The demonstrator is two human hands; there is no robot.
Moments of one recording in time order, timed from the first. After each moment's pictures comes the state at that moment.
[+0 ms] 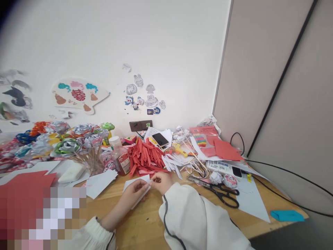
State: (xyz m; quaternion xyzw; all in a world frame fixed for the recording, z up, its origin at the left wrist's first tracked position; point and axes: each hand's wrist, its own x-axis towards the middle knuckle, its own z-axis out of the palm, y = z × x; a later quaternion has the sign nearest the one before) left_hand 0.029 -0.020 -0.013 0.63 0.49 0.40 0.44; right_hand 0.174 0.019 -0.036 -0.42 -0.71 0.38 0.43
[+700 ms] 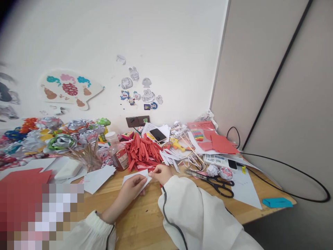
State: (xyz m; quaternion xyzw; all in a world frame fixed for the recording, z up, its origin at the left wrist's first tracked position) left_hand 0.030 -0.026 -0.003 0.64 0.49 0.38 0.45; right_hand 0.177 0.016 -0.023 -0.45 -0.63 0.44 0.46
